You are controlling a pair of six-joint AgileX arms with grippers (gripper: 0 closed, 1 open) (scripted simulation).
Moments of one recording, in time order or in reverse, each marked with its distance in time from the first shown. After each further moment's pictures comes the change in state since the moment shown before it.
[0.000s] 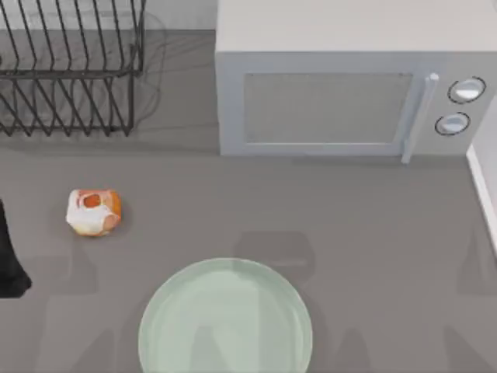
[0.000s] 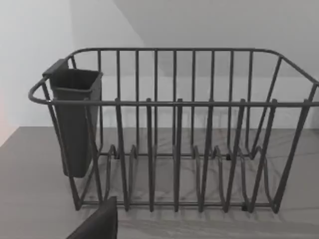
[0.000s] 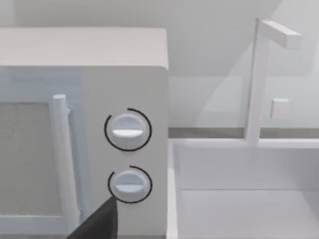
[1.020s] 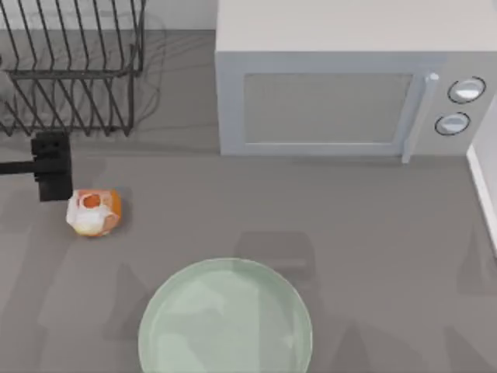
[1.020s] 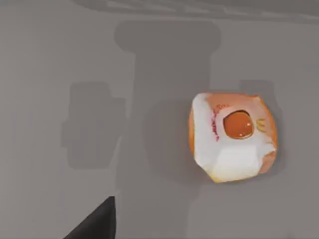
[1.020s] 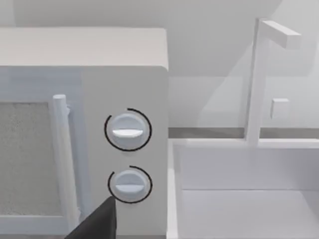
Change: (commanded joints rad) left arm -0.121 1.149 0.840 -0.609 0.008 -0.137; right arm 0.000 0.000 0.000 0.000 0.000 0.000
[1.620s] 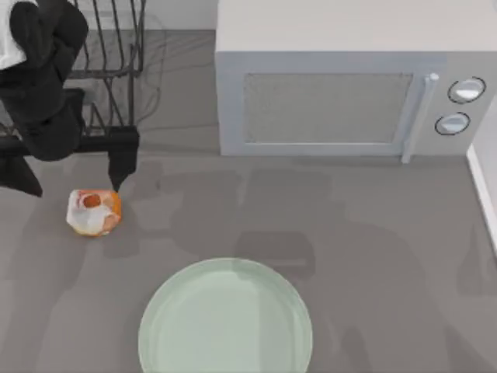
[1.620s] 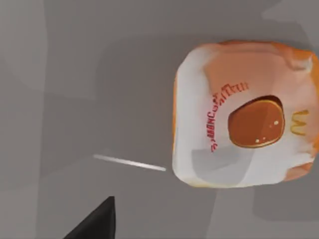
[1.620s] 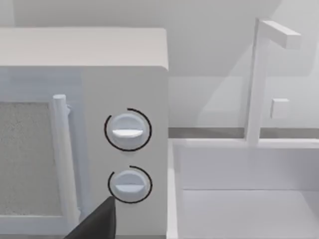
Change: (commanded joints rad) left arm -0.076 0.778 0.582 -0.412 -0.002 -0.096; right arm 0.000 0.000 0.000 0.000 0.000 0.000
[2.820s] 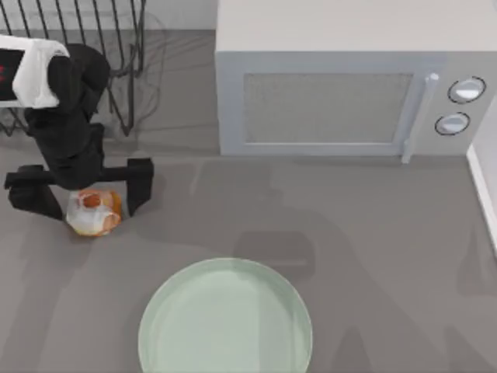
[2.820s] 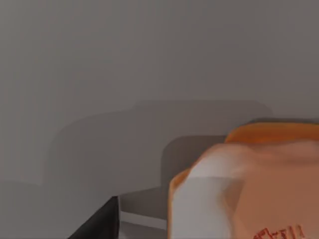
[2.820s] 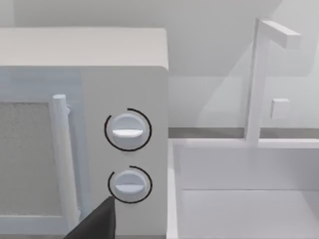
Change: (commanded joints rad) left arm -0.007 0.204 -0.084 0.237 -0.002 -0.009; right arm 0.000 0.000 0.000 0.000 0.000 0.000
